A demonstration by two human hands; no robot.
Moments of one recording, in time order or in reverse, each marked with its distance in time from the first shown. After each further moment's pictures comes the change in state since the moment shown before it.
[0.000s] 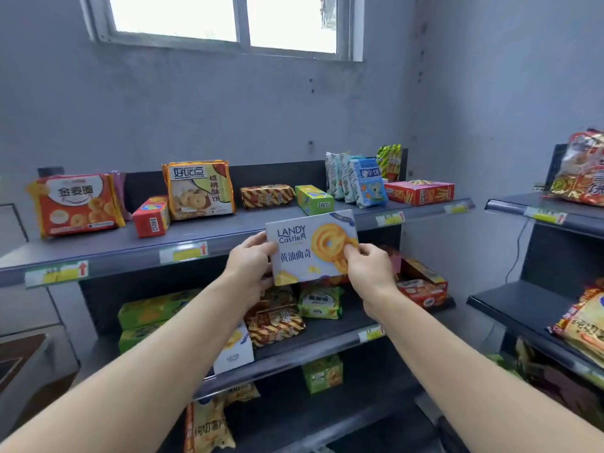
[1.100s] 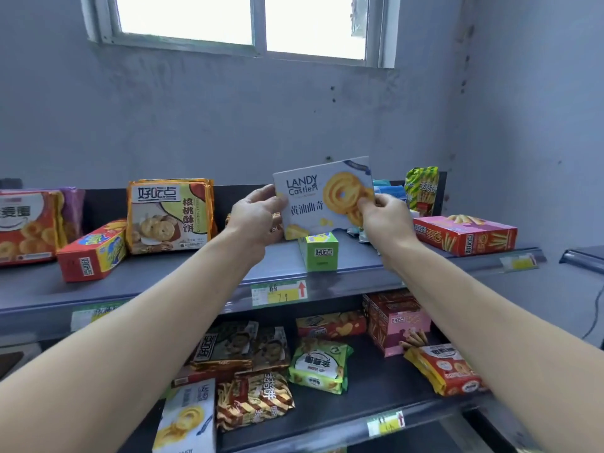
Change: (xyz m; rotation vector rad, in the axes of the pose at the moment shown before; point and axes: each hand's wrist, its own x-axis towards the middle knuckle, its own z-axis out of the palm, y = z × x) left_hand 0.191 0.065 0.088 -0.090 -0.008 0.239; right_hand 0.236 -0.051 0.016 -0.019 -0.024 -0.268
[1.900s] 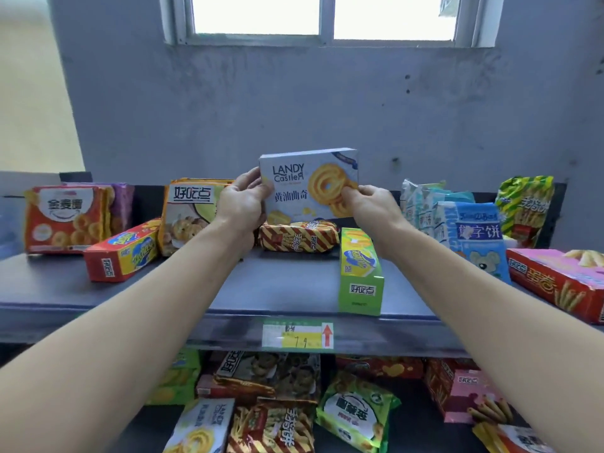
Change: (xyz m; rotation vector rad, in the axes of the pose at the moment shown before) left_hand 0.086 0.005 -0.031 -0.008 0.276 0.238; right_hand 0.102 0.007 0.093 0.190 -0.430 -0.024
